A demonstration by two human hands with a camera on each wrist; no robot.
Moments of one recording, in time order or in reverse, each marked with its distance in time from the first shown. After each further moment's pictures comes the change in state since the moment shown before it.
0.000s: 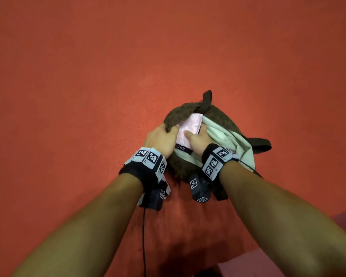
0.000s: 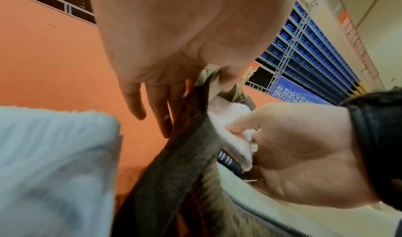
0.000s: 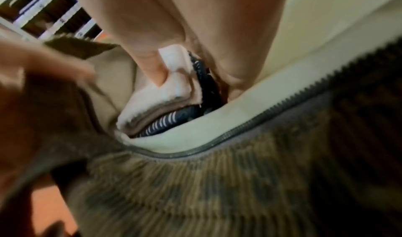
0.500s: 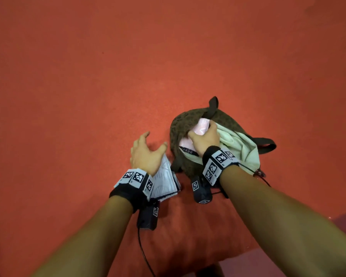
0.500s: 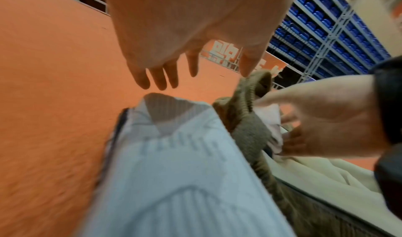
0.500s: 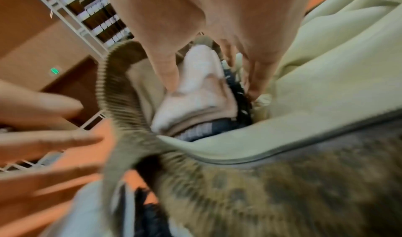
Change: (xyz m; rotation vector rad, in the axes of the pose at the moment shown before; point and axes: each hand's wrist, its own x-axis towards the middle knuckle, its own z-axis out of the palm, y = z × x) left_hand -0.036 -0.080 -0.028 -0.155 0.225 -0.049; right_hand -0.044 -0.018 0.015 -0.234 0.253 -0.137
